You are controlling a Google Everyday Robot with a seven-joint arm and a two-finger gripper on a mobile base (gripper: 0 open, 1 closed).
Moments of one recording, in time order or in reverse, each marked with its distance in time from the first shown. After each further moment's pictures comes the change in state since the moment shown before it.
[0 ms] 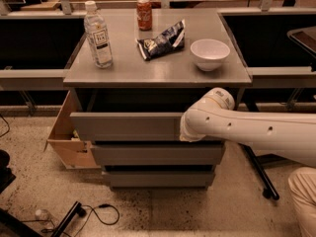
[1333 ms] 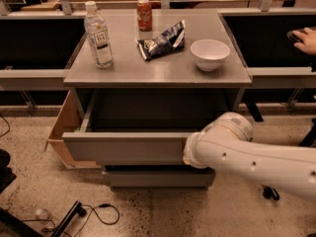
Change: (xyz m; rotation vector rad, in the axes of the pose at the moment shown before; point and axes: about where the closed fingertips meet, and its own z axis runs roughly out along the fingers) arm 0.002 0.083 -0.060 0.011 -0.017 0.046
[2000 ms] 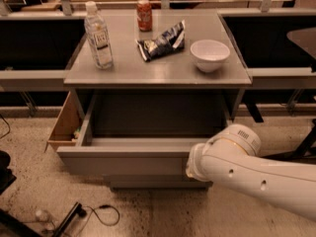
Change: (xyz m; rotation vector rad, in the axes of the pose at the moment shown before) arm 0.004 0.024 -0.018 0.000 -0.001 0.017
